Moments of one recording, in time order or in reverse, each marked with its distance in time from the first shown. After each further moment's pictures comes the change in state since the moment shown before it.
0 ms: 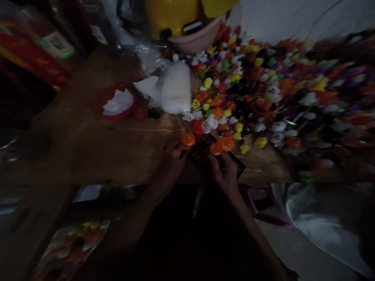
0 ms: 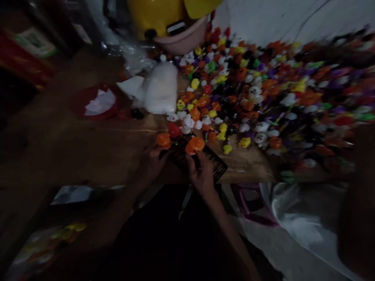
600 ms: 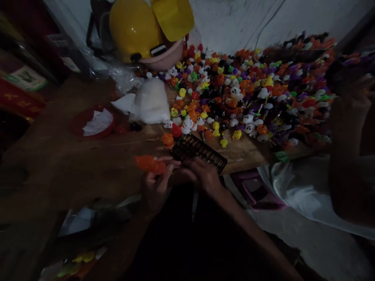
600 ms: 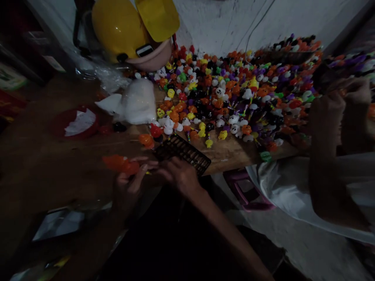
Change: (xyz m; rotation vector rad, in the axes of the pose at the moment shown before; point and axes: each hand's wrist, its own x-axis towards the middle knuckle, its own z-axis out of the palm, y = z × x) left_hand -0.044 0.057 -0.055 -0.913 0.001 -0.369; right_hand -0.028 -0.015 -0.009 -0.307 -0.181 -0.346
